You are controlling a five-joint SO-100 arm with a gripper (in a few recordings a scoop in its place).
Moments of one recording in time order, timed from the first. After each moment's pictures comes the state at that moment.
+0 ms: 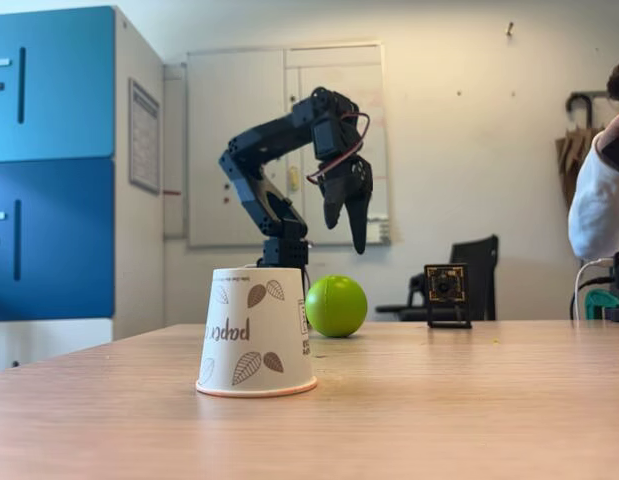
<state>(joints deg) -54.3 125.2 138.3 70.9 79.5</state>
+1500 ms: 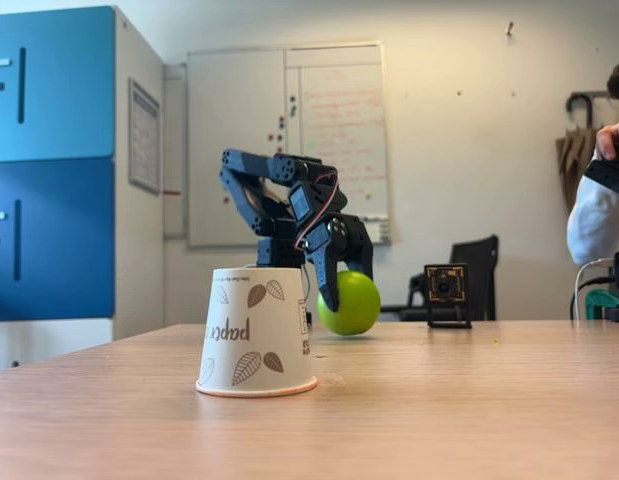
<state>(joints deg) -39.7 142.5 156.4 45.9 84.1</state>
